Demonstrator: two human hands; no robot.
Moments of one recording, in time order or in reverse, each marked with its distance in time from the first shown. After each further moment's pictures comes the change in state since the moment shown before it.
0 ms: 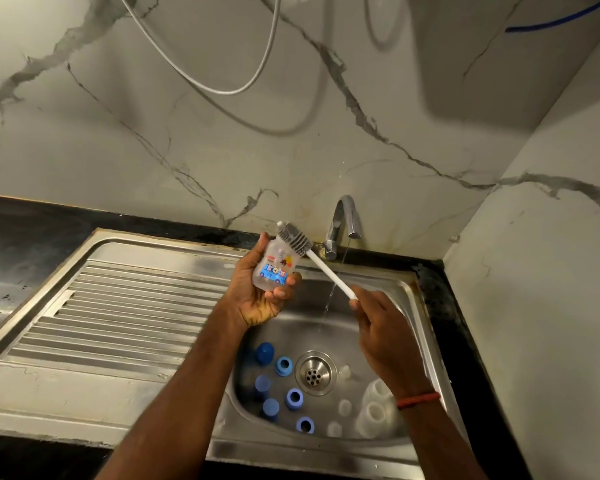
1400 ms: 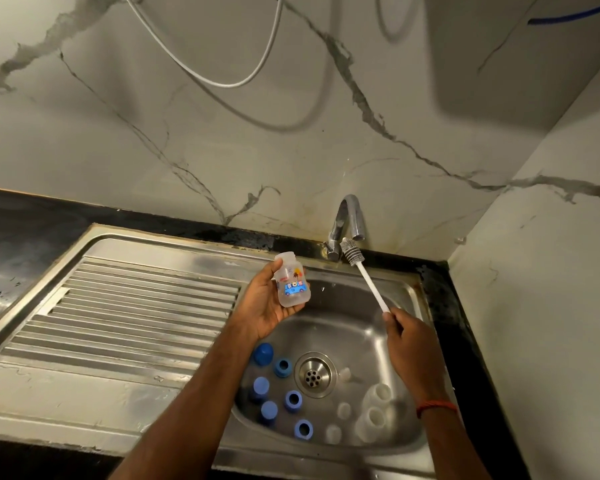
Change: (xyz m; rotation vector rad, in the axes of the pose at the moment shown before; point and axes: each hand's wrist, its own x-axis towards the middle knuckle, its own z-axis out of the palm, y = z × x) left_hand 0.034 -0.032 -0.037 0.128 0.520 0.172; right_hand -0.009 0.058 0.007 -0.002 -0.032 0.440
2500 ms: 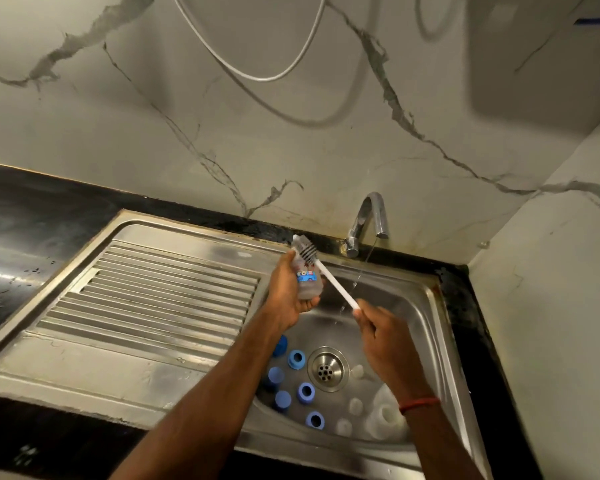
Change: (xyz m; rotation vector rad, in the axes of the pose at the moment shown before) left_hand -0.015 0.002 0.022 0.093 0.236 0.026; right_hand -0.018 -0.050 0.029 0.076 -0.139 -0.359
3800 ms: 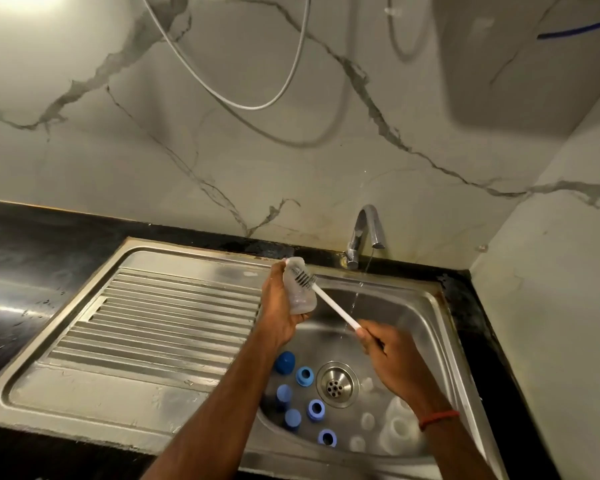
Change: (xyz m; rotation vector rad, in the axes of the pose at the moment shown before) left_hand -0.004 0.006 -0.008 -0.054 -0.036 0.117; right_hand -0.008 0.001 -0.013 0.247 -0.079 0.005
